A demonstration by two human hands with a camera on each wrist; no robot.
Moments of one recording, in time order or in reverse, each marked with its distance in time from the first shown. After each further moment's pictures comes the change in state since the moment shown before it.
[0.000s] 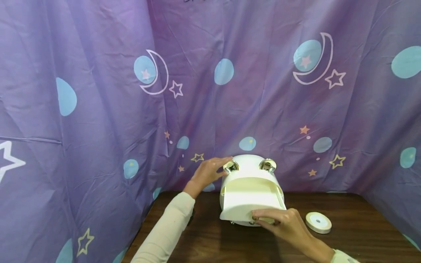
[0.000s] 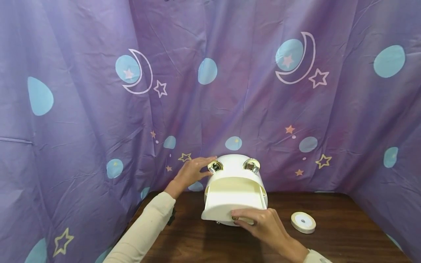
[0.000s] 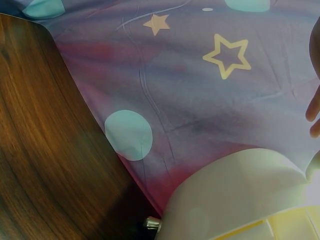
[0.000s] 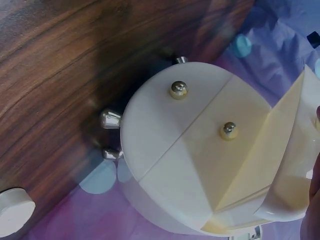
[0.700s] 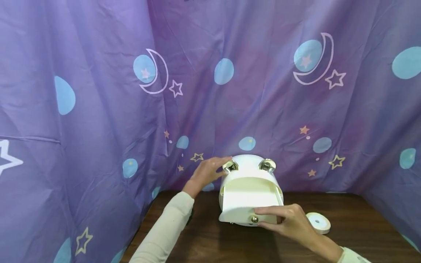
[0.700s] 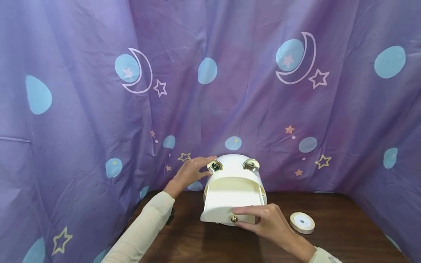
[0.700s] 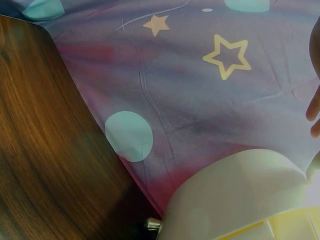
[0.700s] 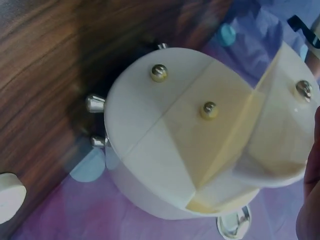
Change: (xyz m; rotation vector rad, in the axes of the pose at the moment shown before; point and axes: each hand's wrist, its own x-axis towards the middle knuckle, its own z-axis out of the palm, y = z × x) left_hand 0.001 0.001 -0.002 -0.020 -0.003 0.002; right_hand 0.015 0.000 -0.018 0.110 -0.033 0.013
